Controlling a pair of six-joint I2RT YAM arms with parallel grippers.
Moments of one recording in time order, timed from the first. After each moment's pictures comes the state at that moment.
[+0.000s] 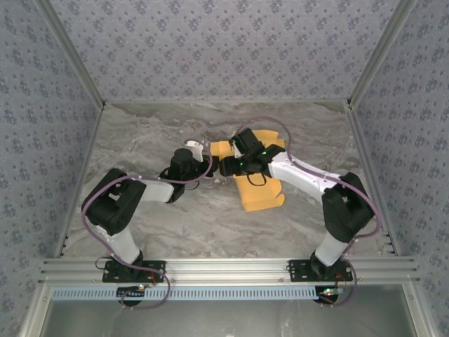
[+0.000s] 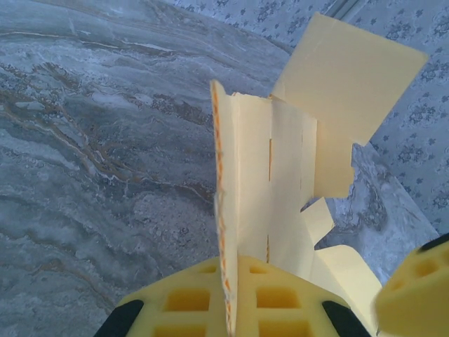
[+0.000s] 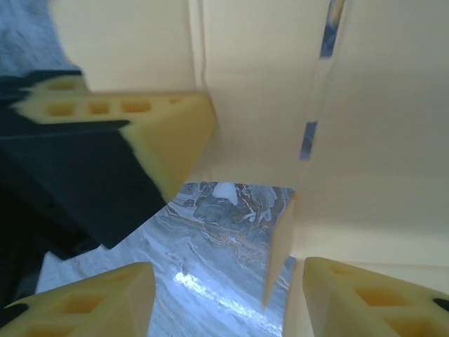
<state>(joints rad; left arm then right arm) -0.57 1.75 0.70 0.75 0.26 -0.57 0.69 1.70 1.24 -0.49 -0.11 0.47</state>
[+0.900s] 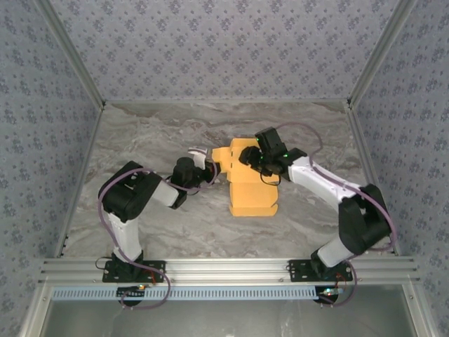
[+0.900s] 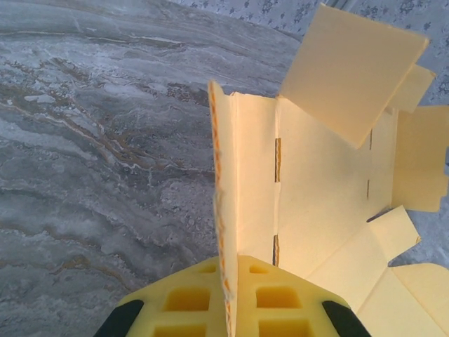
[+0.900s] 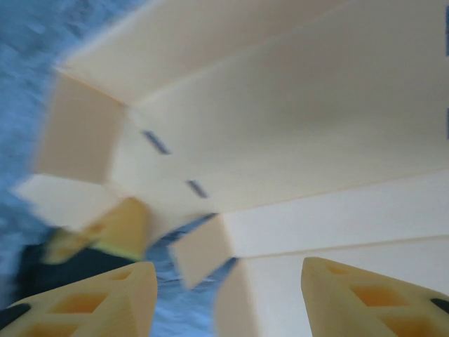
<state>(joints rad) -0.58 1.92 0.65 1.01 0.23 -0.43 0.54 1.51 1.08 -0.39 -0.07 0.97</state>
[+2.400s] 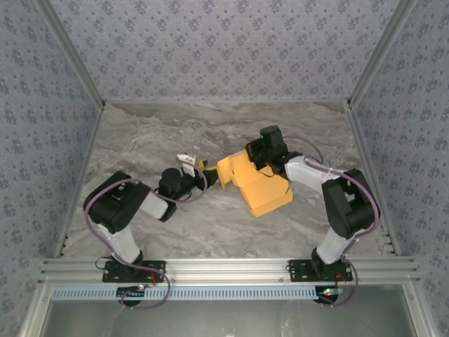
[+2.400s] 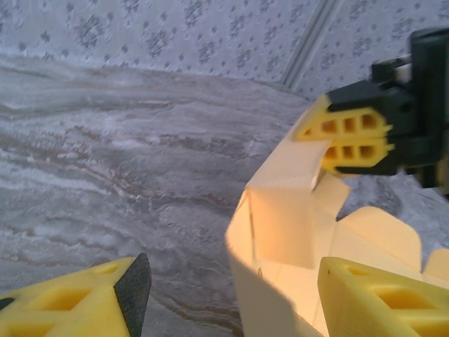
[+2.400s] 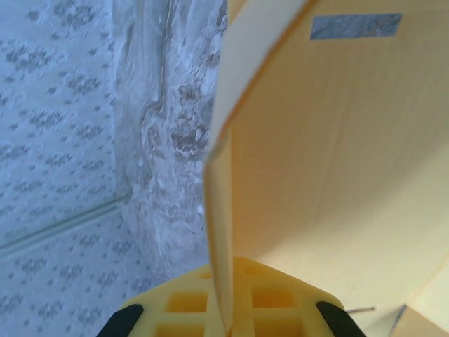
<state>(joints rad) -0.56 1.73 0.42 1.21 0.22 -0.36 0.45 1.67 0.97 0.08 -0.17 1.50</state>
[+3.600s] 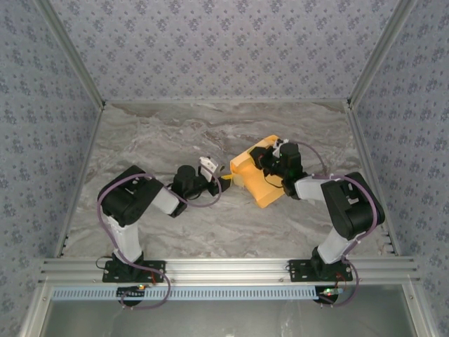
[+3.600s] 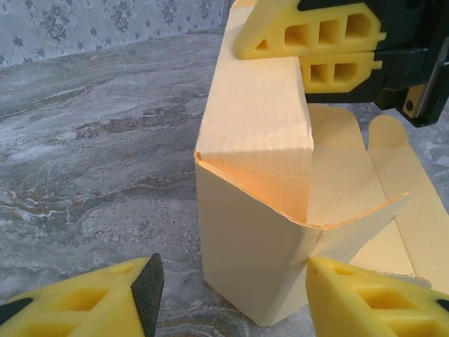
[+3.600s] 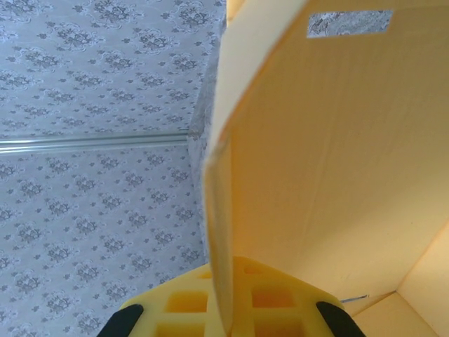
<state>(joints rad) -0.65 1.88 0.56 1.11 0.32 -0.08 0.36 1.65 0.64 0.71 -0.40 1.36</state>
